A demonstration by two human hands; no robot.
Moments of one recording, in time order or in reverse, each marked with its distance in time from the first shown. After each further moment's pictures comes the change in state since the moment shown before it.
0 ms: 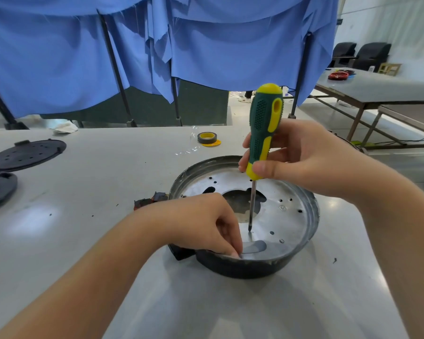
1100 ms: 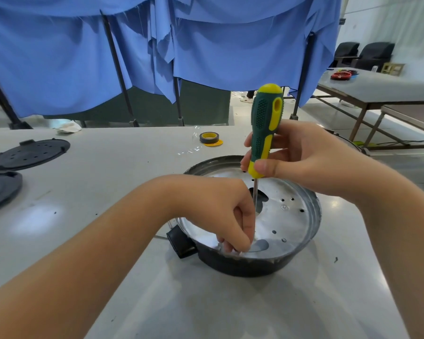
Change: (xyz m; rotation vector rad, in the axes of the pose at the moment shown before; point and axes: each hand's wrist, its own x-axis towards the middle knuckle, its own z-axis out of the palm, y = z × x) left_hand 0.007 0.028 -0.020 0.080 -0.150 0.021; right_hand 0.002 0.003 -0.001 -0.023 -0.010 -0.003
